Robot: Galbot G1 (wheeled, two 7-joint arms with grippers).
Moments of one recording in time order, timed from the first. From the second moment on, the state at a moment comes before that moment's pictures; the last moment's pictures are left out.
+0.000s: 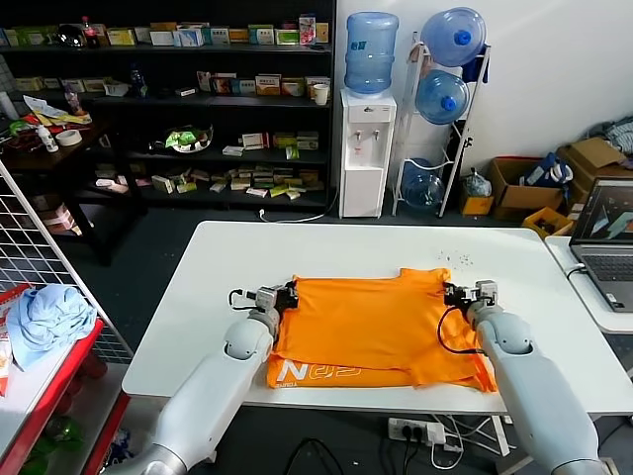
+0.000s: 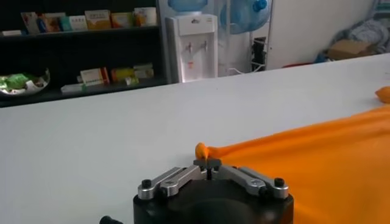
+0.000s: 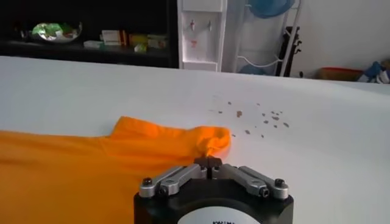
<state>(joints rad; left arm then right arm) 0.62 -1.36 0.02 -1.03 -0.36 0.19 -0.05 -0.70 1.09 0.30 1.11 0.43 -0.36 -0.11</state>
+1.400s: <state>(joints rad) 1.20 -1.09 -0.03 -1.76 -0.36 0.20 -0.21 -1.38 0.93 0.49 1.85 0.36 -0.52 0.03</state>
